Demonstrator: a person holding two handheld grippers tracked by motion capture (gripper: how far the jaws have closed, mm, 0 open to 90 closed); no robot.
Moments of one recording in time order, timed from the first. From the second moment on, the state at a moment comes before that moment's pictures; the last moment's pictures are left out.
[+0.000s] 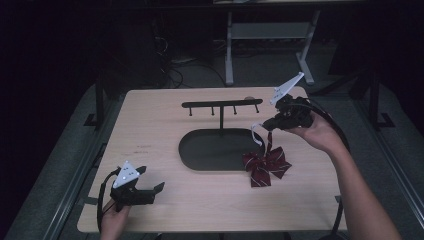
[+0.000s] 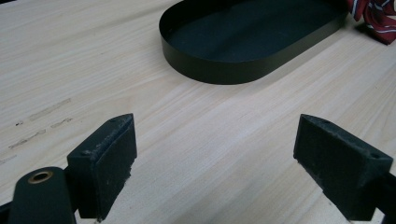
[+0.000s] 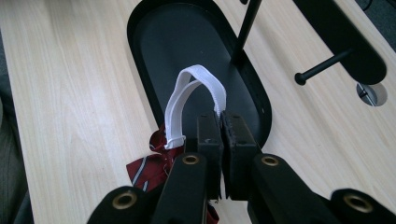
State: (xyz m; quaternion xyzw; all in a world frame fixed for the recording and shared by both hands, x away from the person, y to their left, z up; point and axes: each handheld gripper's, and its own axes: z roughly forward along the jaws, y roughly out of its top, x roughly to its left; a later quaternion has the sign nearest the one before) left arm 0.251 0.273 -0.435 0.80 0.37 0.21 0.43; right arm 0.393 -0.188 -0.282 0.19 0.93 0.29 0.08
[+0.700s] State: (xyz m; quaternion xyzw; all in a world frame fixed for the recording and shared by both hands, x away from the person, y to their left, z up) left arm 0.251 0.273 -0.435 0.80 0.37 0.21 0.43; right arm 0.406 -0.183 -0.276 0.20 0.93 0.28 0.07
